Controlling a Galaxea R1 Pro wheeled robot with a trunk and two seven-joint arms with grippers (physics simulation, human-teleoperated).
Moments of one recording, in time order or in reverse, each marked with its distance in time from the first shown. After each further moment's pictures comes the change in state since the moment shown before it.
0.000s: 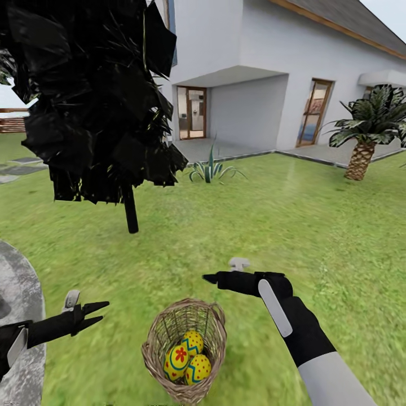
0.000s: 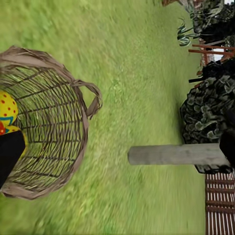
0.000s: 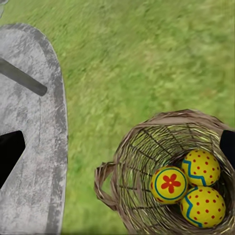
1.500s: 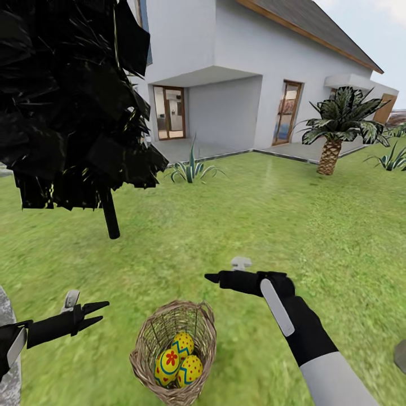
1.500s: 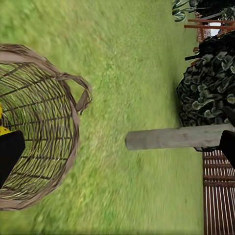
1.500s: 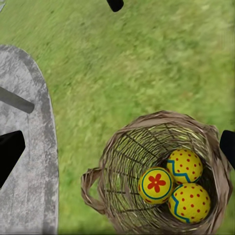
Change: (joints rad) left arm 0.000 0.001 0.000 0.000 -0.001 -0.001 -0.002; right arm 0.000 -0.009 -0.011 -0.003 -0.003 0.003 0.008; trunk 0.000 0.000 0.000
